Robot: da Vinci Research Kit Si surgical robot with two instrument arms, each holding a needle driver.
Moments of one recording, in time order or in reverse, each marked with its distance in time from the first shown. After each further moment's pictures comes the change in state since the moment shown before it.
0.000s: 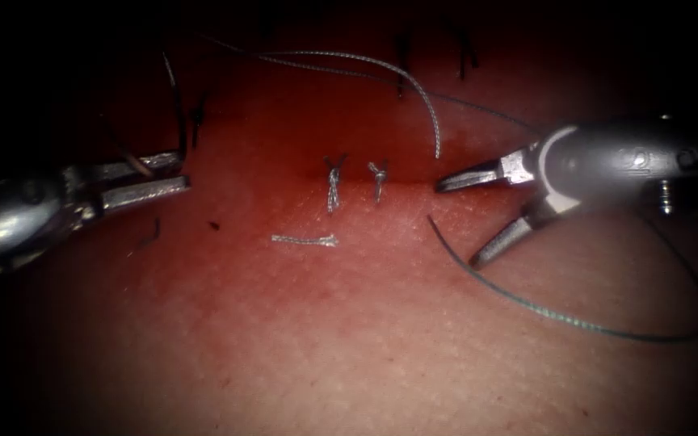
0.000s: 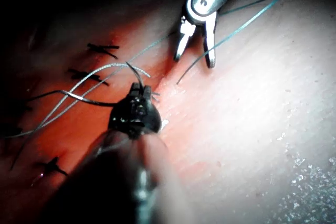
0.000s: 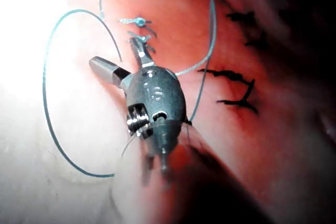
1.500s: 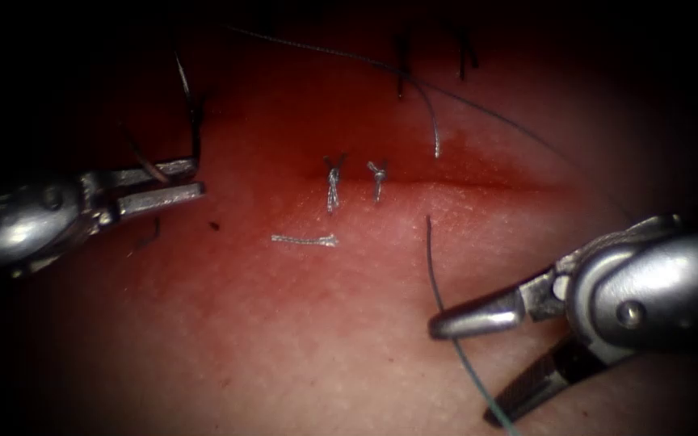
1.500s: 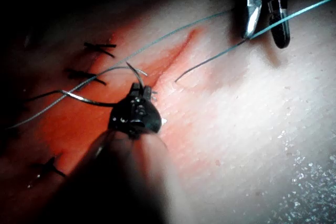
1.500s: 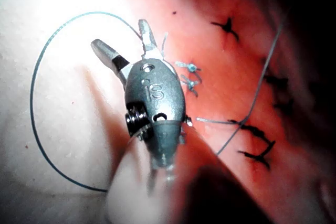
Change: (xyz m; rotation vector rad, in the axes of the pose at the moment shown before) right arm 0.010 -0.006 -0.003 0.045 0.080 -0.181; left arm -0.001 0.000 0.001 -0.010 -0.013 0.008
